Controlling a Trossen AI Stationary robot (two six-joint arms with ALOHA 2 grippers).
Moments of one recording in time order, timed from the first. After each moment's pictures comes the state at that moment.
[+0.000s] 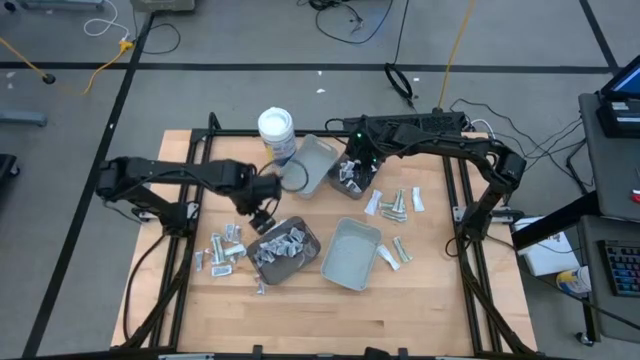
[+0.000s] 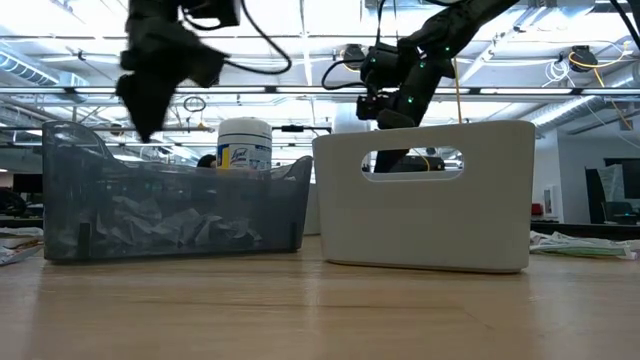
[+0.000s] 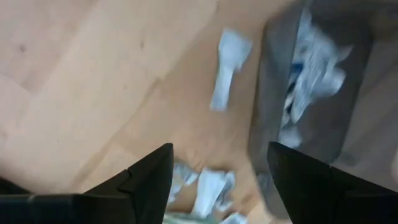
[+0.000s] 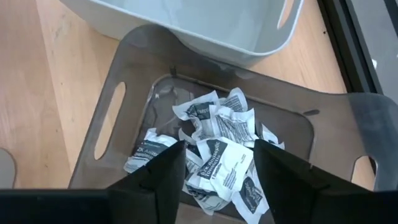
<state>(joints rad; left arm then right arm) 0.08 1.43 1.16 -1.22 0.07 -0.63 -0.51 1.71 1.26 -0.60 -0.08 -0.24</state>
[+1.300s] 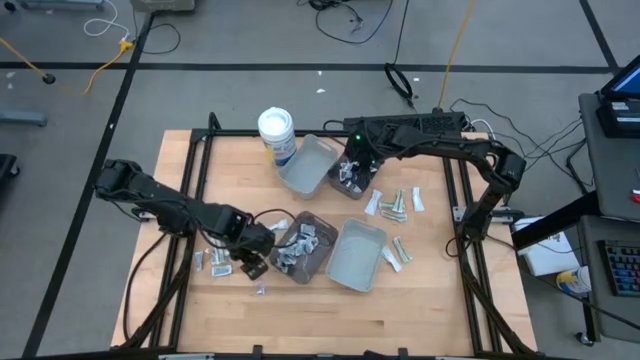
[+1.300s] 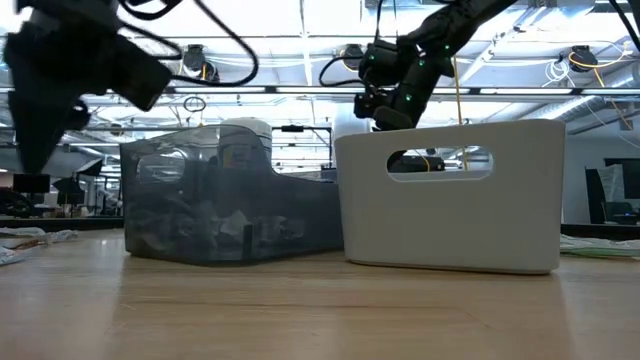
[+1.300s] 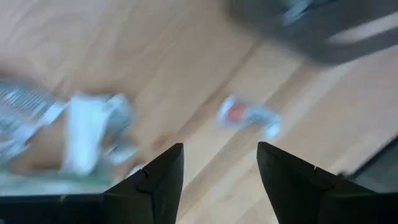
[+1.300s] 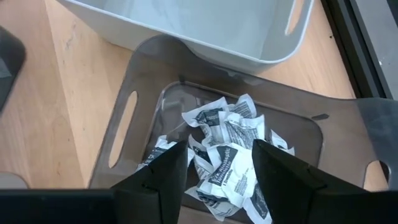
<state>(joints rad) -0.30 1.43 0.92 -0.89 0.25 -1.04 -0.49 1.71 1.26 -0.59 -0.08 -0.20</state>
